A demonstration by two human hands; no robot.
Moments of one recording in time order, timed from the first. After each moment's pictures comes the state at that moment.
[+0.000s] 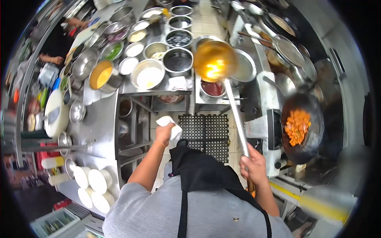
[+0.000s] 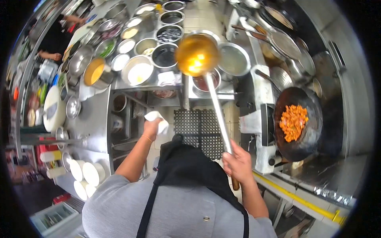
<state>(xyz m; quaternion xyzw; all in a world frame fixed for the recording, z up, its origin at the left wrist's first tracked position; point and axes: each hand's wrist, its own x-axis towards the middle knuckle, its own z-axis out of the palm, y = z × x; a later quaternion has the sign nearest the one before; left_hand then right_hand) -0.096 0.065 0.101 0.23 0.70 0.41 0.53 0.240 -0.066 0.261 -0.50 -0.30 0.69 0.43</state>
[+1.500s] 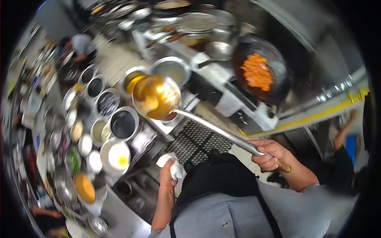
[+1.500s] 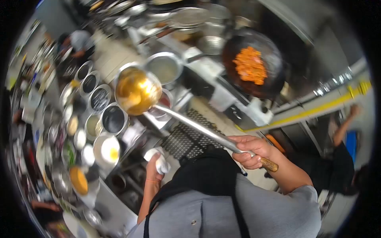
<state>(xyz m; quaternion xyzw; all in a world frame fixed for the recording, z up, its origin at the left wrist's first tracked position) -0.090 0.142 0.115 0.17 0.51 0.22 0.81 0.214 -0.063 0.309 -0.18 0.08 0.83 0.53</state>
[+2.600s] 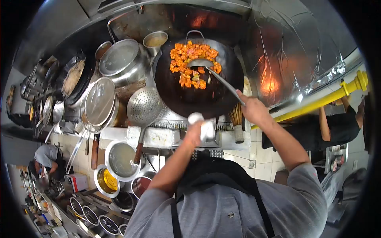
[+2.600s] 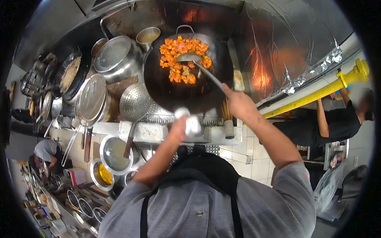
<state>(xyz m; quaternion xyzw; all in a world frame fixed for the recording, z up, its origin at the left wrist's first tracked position) 0.533 0.150 0.099 0.38 0.30 -0.23 0.84 0.594 -0.069 0.269 -0.98 -0.09 0.15 0.09</state>
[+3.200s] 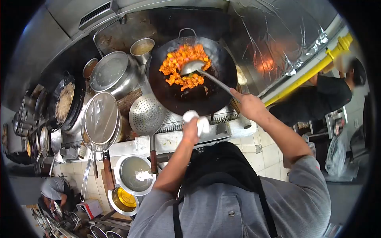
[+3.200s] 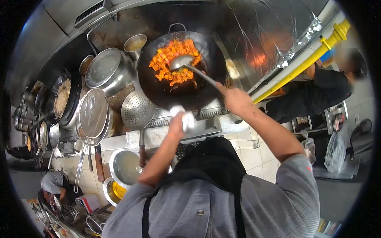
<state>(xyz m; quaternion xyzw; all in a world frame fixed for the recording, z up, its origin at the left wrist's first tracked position) 0.534 0.221 0.101 0.42 0.28 -0.27 0.82 0.542 0.001 0.269 -0.99 -0.03 0.11 0.04</state>
